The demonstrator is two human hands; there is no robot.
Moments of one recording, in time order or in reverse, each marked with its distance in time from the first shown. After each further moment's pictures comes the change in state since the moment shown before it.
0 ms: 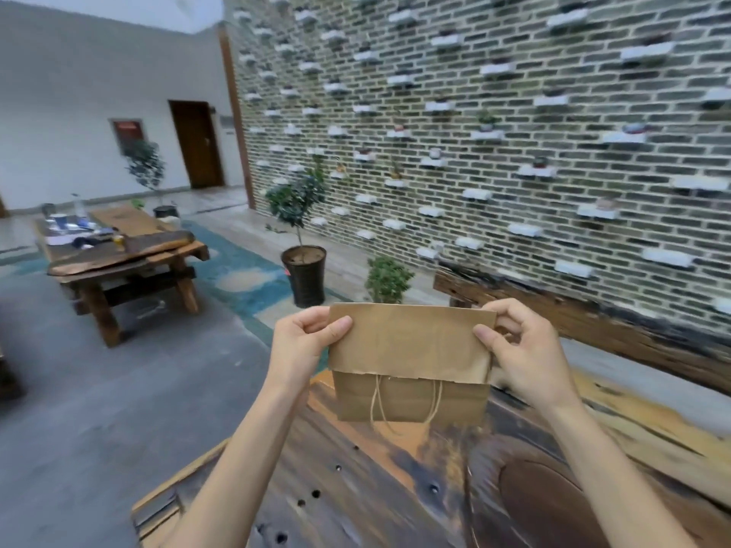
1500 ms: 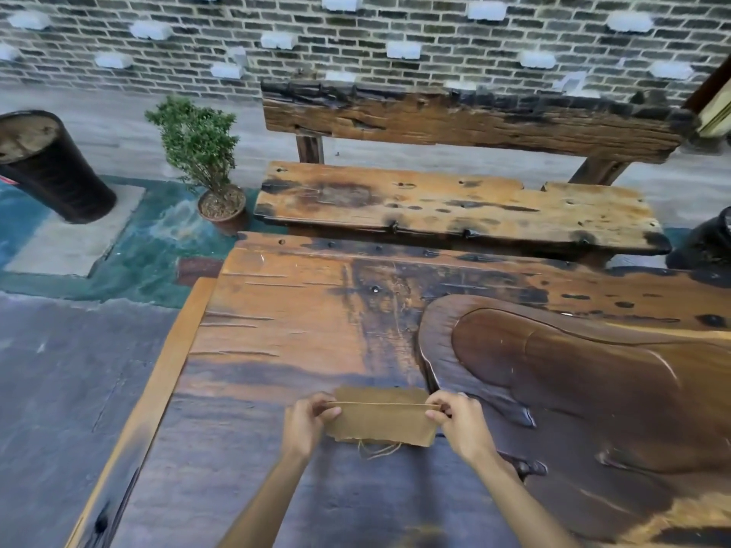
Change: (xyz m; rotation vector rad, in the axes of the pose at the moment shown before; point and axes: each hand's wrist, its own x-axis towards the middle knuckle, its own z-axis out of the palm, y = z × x) left_hand 0.105 -0.430 0.003 0.667 -0.775 -0.540; right_hand -0.080 0.331 0.154 -0.502 -0.054 1.000
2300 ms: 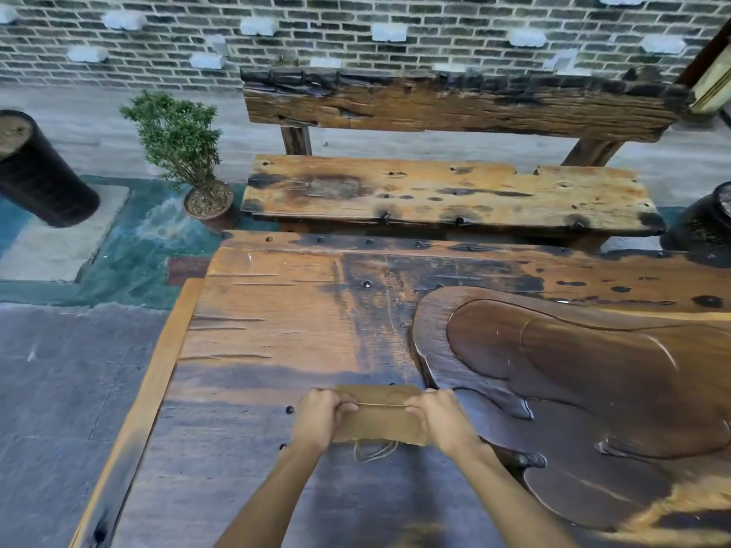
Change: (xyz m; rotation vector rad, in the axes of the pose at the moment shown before) left_hand 0.026 0.009 0.026 0.446 -0.157 0.246; right_hand 0.024 0.011 0.028 -0.347 -0.100 -0.185
